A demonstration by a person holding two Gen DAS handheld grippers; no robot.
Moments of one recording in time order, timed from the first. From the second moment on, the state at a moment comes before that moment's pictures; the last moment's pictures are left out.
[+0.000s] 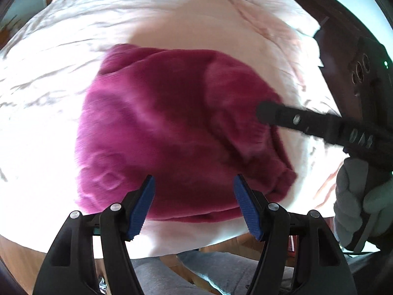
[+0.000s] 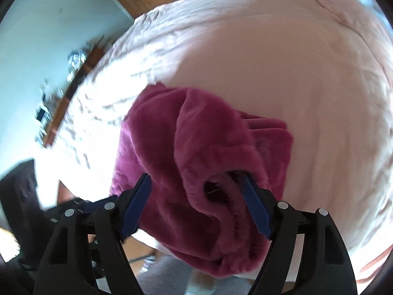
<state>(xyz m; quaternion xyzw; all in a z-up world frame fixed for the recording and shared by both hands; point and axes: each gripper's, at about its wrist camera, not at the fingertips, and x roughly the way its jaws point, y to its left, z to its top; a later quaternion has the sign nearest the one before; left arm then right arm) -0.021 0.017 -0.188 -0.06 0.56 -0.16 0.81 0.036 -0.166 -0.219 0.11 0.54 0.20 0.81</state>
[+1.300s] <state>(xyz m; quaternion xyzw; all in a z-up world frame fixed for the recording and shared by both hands) -0.027 0.011 -0.234 0.03 0.61 -0.15 0.78 -0.009 -0.199 -0.265 0.03 0.59 0.16 0.79</state>
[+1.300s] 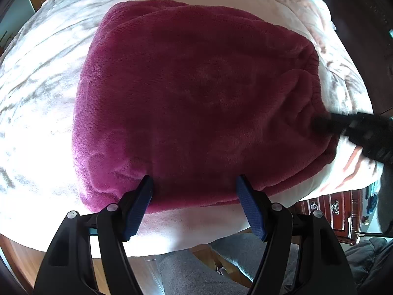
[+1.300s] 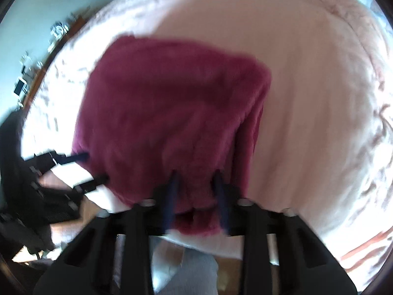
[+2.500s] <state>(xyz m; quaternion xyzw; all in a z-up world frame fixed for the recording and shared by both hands) -0.015 -0.008 -0.261 0.05 0.62 -0.13 0.77 0.008 -0.190 -0.206 -0.01 0.49 0.22 0.84</state>
